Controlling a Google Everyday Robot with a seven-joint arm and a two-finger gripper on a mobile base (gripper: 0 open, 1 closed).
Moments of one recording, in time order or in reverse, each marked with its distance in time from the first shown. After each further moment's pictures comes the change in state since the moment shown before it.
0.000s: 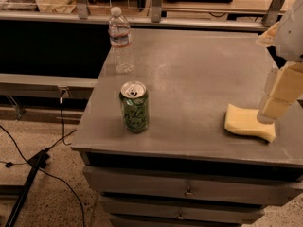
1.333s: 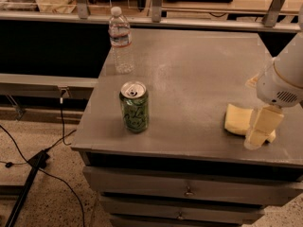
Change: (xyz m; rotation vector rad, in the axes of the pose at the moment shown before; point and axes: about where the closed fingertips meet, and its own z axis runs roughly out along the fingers) arm 0.051 0.002 0.119 -0.114 0.018 0.067
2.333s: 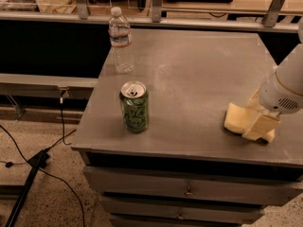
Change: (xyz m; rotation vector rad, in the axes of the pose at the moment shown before) arm 0.018 -0.002 0.023 -0.027 0.009 0.024
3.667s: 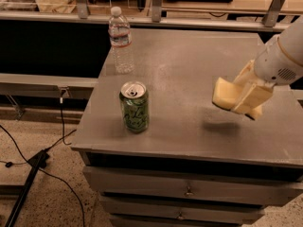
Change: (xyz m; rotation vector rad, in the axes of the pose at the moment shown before) arm -0.055 -0.030 -0.044 0.042 -0.200 -0.092
